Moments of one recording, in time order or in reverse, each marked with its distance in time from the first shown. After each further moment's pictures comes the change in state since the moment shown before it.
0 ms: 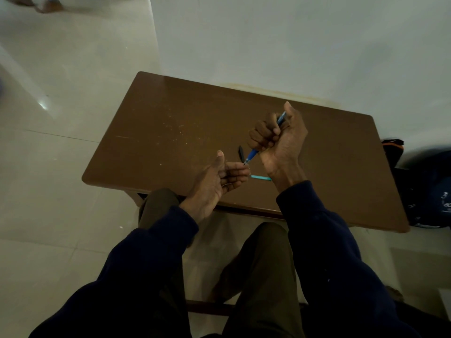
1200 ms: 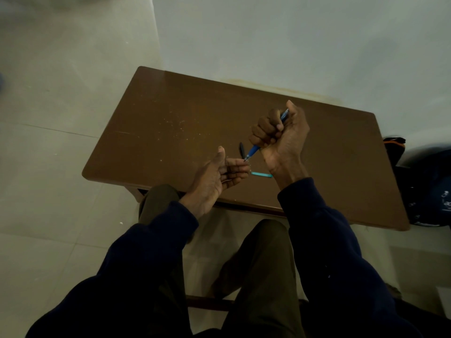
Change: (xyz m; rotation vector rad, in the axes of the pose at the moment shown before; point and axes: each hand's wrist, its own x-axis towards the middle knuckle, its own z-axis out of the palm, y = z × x) left_hand -0.001 0.001 -0.002 0.031 -0.001 0.004; right_hand 0.002 0.000 -0.001 0.051 0.004 0.025
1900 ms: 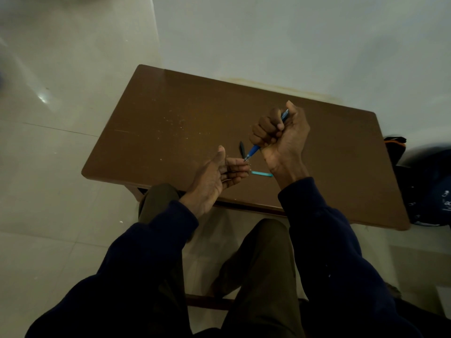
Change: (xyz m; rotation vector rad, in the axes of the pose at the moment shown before) left_hand 0.002 -0.001 0.000 -0.004 0.023 -0.015; right_hand 0.001 0.001 -0.002 0.011 0.004 0.001
